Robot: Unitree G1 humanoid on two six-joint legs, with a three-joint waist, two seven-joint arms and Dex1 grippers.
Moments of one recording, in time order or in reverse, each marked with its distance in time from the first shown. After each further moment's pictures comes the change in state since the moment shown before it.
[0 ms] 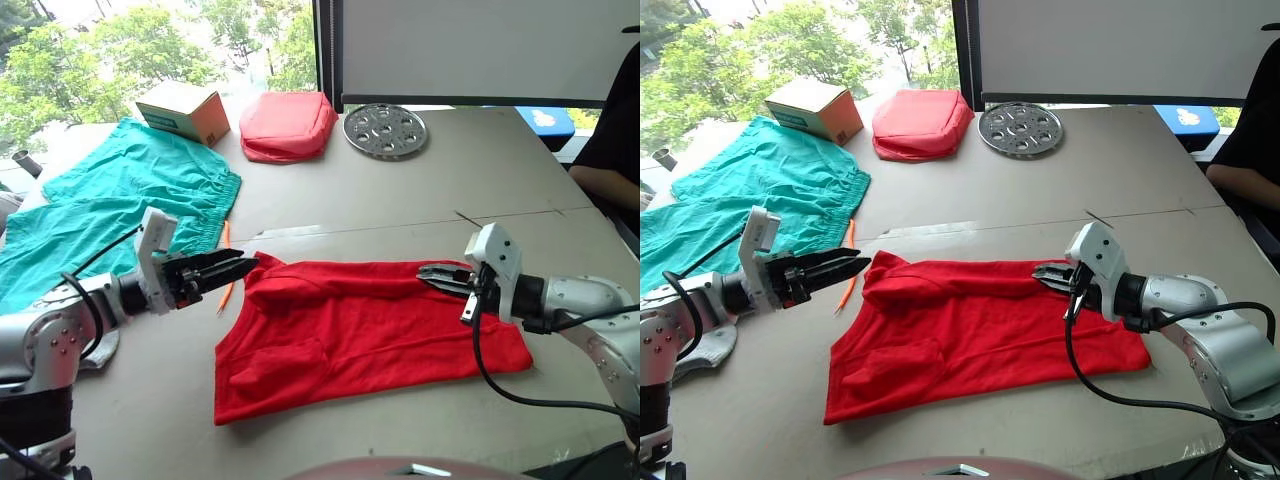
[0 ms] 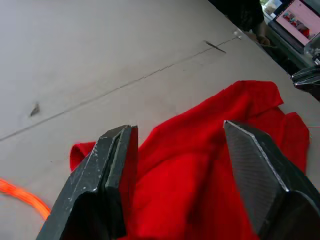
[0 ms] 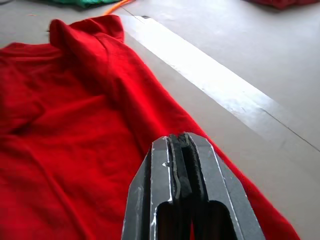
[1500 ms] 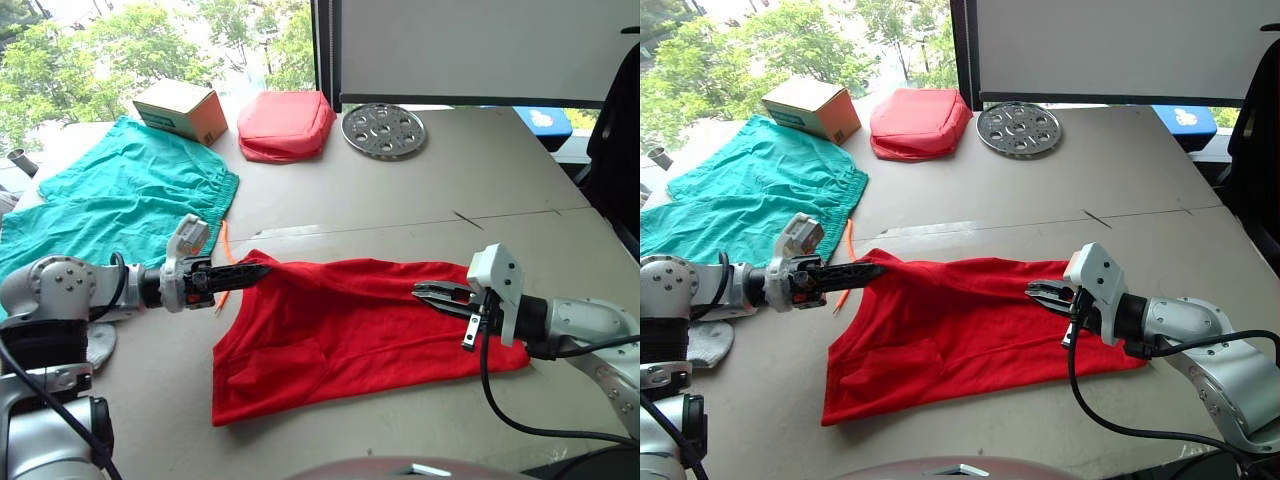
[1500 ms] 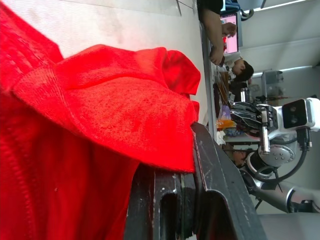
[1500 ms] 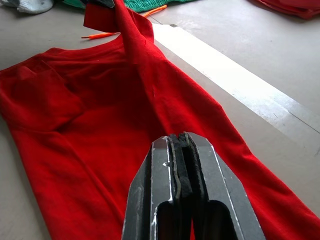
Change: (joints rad) left arm -0.391 0.053 -0.212 0.489 -0.235 0.548 0.012; right arm 0.111 -0.049 0.005 -0.065 0.057 -0.100 -0.077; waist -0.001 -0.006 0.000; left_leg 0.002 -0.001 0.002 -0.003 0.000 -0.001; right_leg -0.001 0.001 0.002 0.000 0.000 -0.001
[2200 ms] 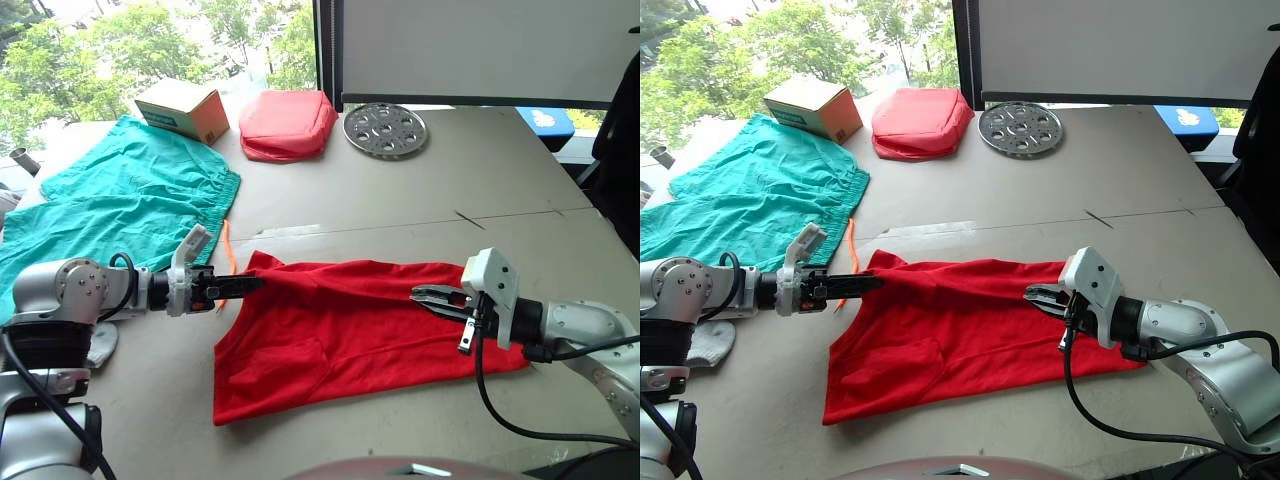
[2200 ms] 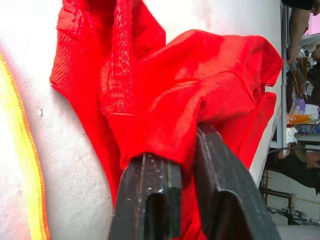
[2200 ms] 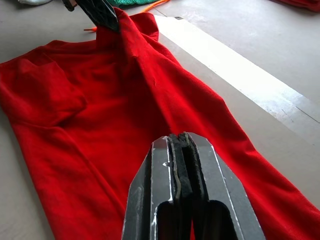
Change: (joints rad) left arm 0.027 0.037 -0.098 -0.025 0.203 -0.157 0.044; right arm 0.000 -0.015 0.034 -0.006 -0.005 0.001 -0.022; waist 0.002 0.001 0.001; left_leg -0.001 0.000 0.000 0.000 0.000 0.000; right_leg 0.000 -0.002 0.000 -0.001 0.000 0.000
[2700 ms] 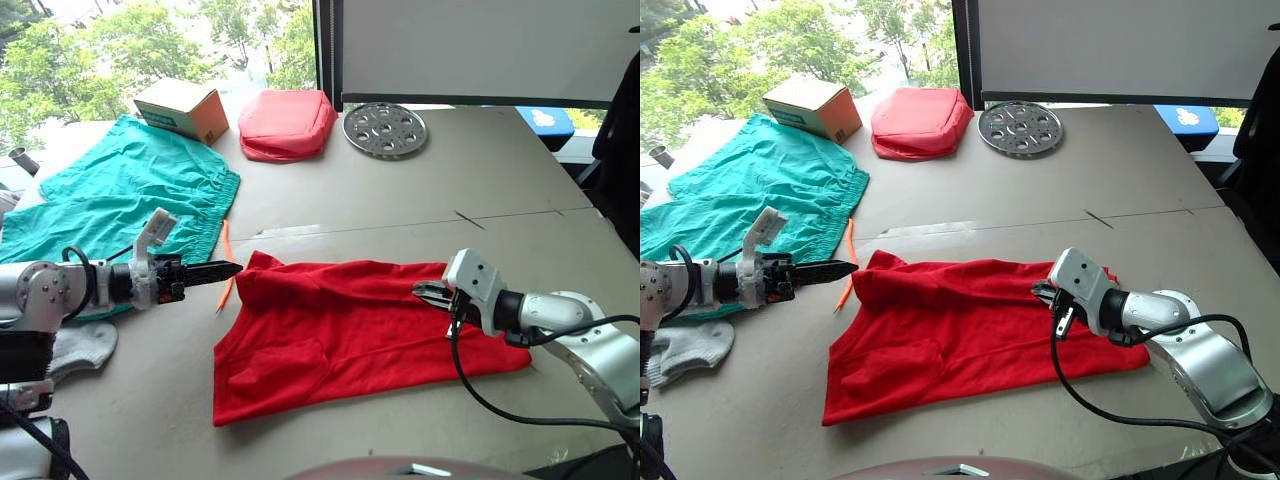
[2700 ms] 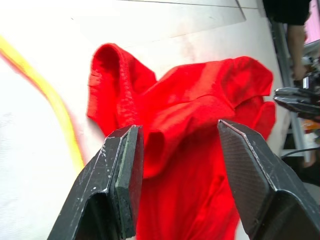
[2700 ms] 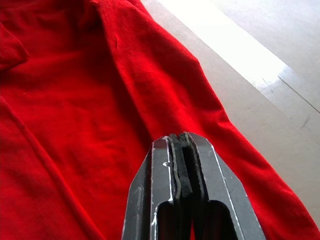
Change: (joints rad) left arm 0.075 0.102 0.051 -0.067 0.134 -0.248 -0.153; right arm -0.084 -0.017 0.162 0.140 -0.221 -0.046 -0.027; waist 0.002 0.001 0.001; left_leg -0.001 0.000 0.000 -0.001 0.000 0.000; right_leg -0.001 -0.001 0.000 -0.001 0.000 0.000
